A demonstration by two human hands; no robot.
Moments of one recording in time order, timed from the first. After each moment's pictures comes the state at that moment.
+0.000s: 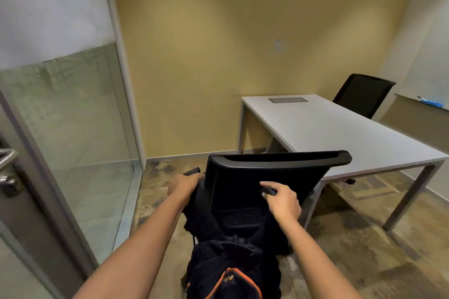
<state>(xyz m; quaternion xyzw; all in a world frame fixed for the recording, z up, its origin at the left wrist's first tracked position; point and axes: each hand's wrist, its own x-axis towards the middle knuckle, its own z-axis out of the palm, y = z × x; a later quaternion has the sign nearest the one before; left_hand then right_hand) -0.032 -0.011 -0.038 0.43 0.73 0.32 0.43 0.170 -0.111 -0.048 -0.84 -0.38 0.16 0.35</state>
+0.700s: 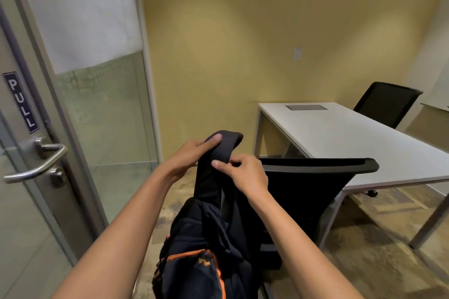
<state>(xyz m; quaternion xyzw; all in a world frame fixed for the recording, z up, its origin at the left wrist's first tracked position) -0.105 -0.033 0.065 0.68 0.44 0.33 0.49 0.039 -0.096 0.040 -0.67 -0.57 0.22 0.42</state>
